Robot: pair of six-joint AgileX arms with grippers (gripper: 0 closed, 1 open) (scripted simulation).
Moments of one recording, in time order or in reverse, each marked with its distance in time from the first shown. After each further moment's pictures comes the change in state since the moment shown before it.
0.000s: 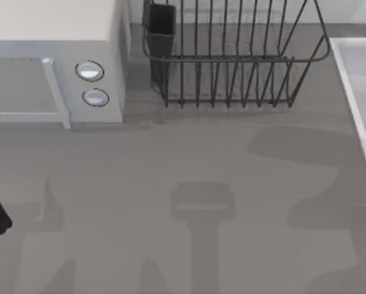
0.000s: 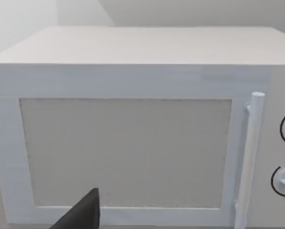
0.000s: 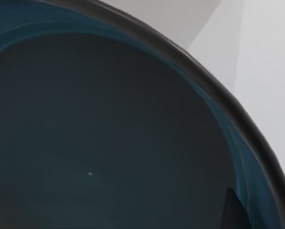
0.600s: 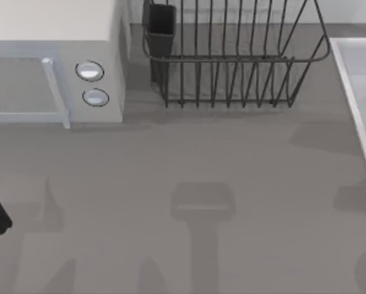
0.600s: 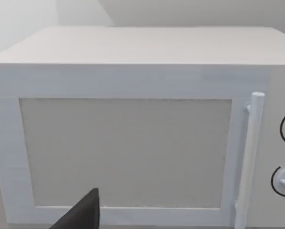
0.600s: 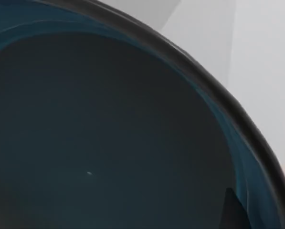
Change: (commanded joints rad) left arm 0.000 0.000 0.000 0.000 0.000 0.000; right arm -0.009 0.286 -0.031 0.303 0.002 0.000
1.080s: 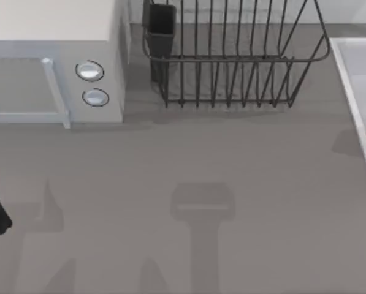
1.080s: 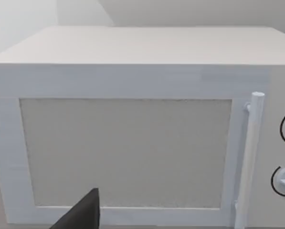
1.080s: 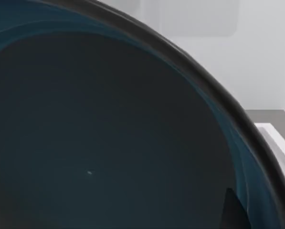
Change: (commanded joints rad) left arm 0.000 0.000 0.000 0.000 0.000 0.000; right arm 0.006 0.413 -0.071 0.499 0.006 -0.005
